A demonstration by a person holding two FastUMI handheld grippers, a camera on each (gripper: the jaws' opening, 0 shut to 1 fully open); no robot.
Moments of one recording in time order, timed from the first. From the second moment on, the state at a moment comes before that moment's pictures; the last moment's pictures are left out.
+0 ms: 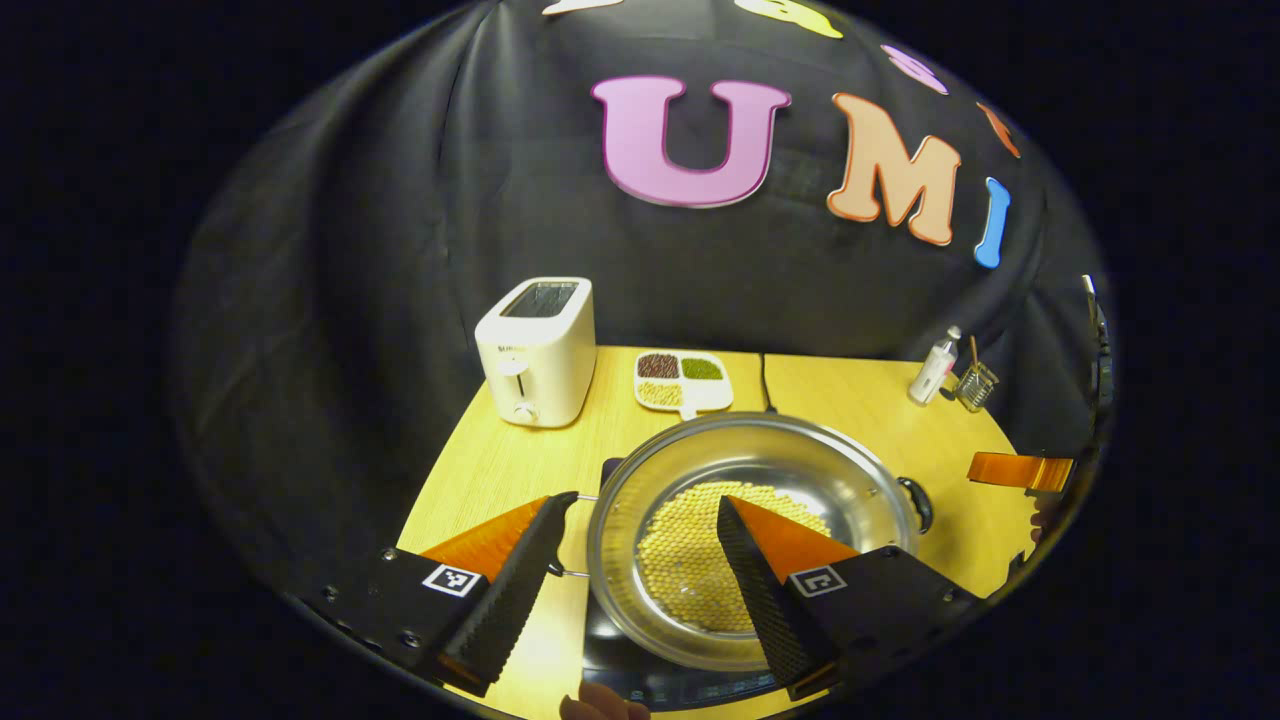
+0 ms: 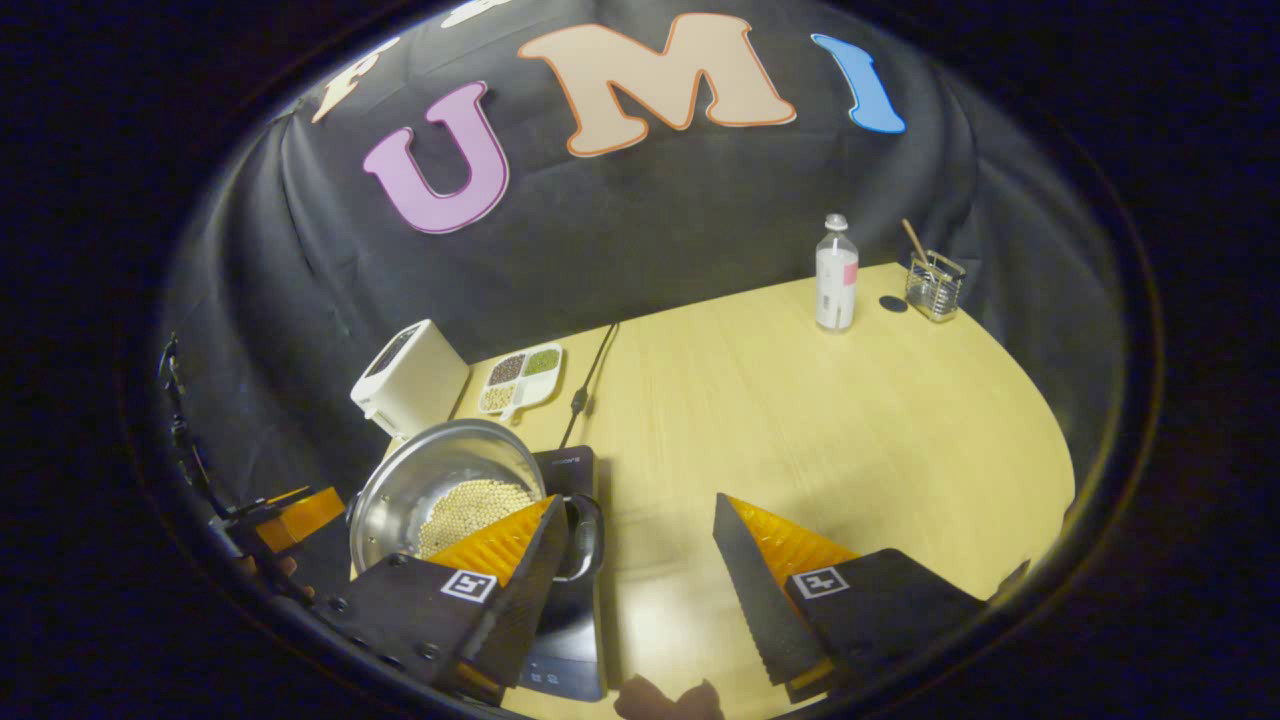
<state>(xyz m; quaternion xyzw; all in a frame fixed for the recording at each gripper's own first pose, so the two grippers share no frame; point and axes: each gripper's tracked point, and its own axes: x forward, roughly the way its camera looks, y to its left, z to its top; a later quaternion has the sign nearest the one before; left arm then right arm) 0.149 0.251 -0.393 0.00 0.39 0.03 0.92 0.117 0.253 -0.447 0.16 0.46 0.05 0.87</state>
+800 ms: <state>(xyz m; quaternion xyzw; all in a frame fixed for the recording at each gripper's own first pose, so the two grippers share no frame) 0.089 0.087 -0.144 0.00 0.18 0.02 0.98 0.092 0.106 -0.233 0.13 0.26 0.10 0.95</state>
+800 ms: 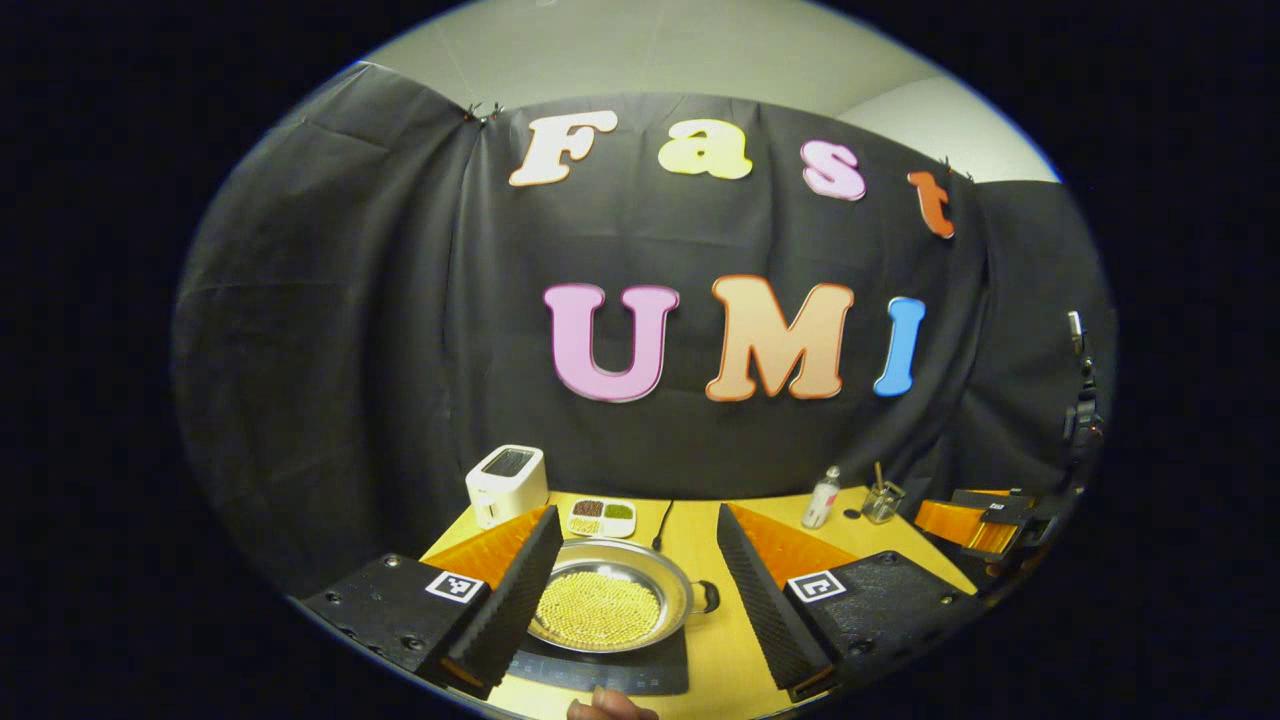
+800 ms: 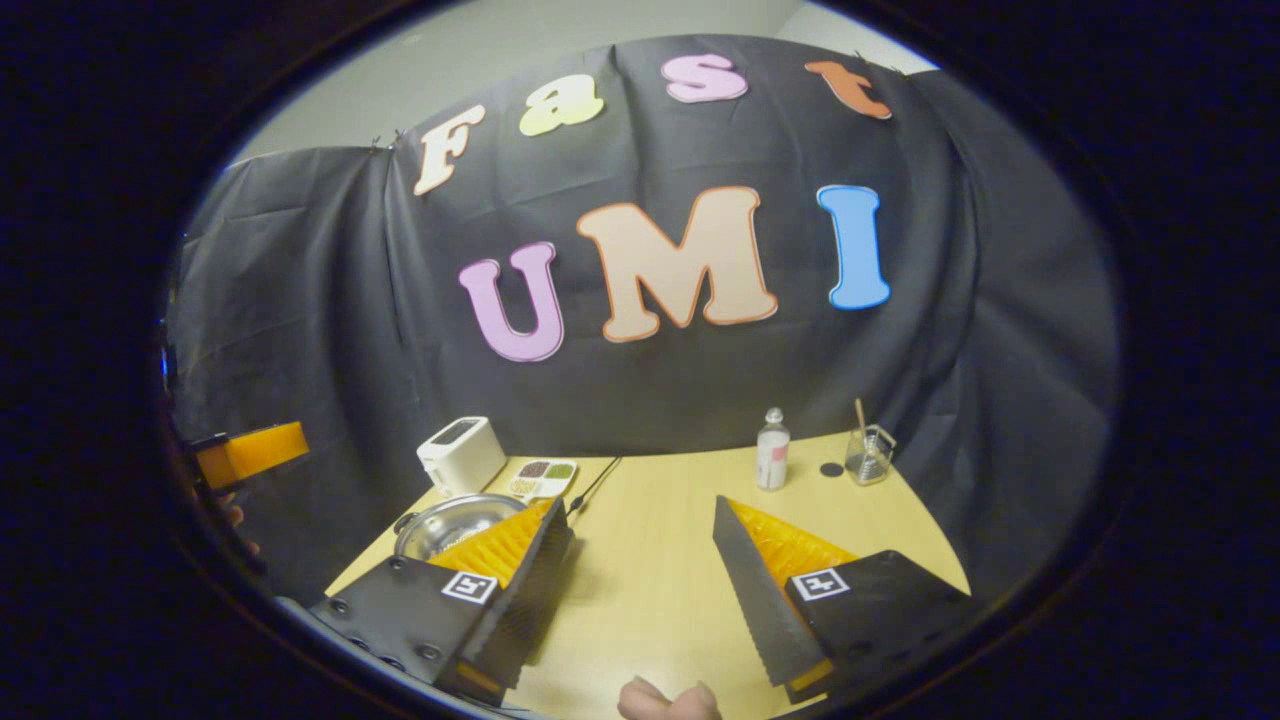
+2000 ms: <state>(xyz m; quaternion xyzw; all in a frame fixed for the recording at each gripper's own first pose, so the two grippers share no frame) -0.009 -0.005 -0.020 0.02 0.06 0.00 1.00 0.002 0.009 -0.009 0.07 0.09 0.07 0.99</state>
